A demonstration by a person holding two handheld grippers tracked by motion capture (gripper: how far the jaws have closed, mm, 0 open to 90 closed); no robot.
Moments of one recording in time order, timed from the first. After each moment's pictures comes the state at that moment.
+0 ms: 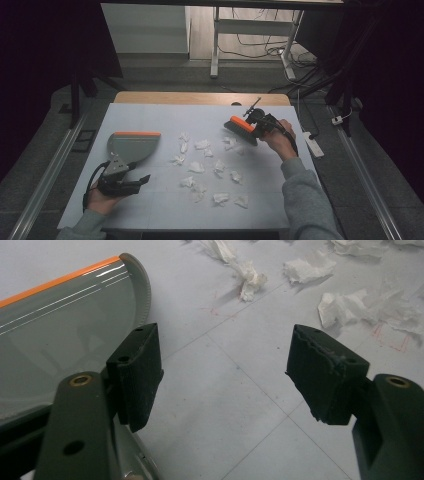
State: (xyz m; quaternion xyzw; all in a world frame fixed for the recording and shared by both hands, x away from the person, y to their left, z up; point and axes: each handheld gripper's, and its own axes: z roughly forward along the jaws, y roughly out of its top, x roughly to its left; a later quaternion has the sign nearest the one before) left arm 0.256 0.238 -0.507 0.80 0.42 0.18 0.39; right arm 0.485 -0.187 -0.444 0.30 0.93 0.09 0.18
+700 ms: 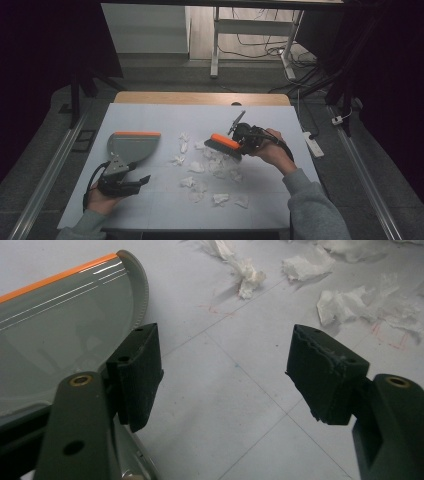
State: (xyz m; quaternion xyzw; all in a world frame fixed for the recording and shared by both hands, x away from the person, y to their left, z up) left arm 0.257 0.239 -0.508 0.80 0.42 0.18 0.39; right arm 0.422 -0.149 -0.428 0.17 0.97 0.13 0.13
